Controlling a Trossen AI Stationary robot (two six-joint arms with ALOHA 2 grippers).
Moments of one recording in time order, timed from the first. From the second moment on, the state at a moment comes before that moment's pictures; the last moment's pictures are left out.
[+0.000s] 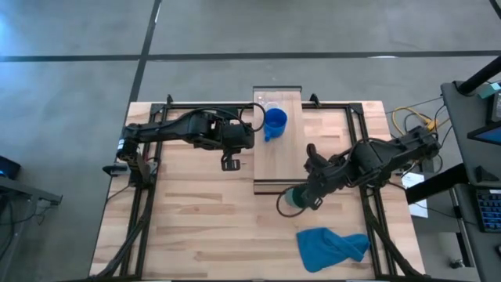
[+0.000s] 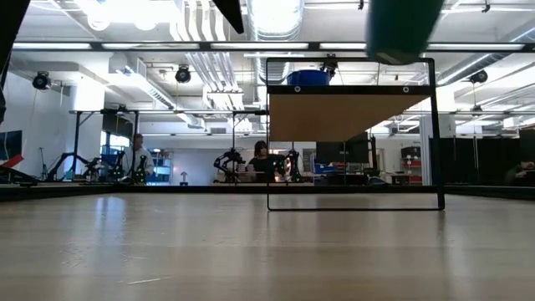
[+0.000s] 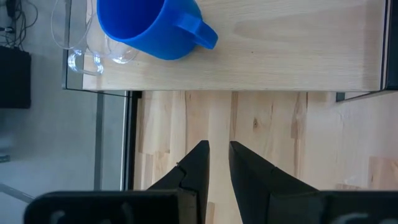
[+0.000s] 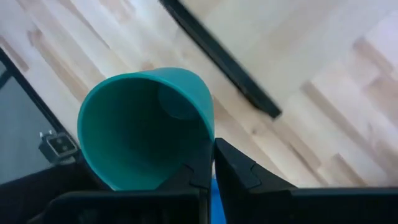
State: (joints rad) left arm -0.02 1.80 2.13 -1.45 -0.42 0.06; right arm 0.40 1.48 1.66 -1.42 0.16 1.10
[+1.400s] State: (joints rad) left arm -0.02 1.80 2.13 -1.45 -0.42 0.06; right arm -0.05 1.53 1.83 -1.46 0.00 0.72
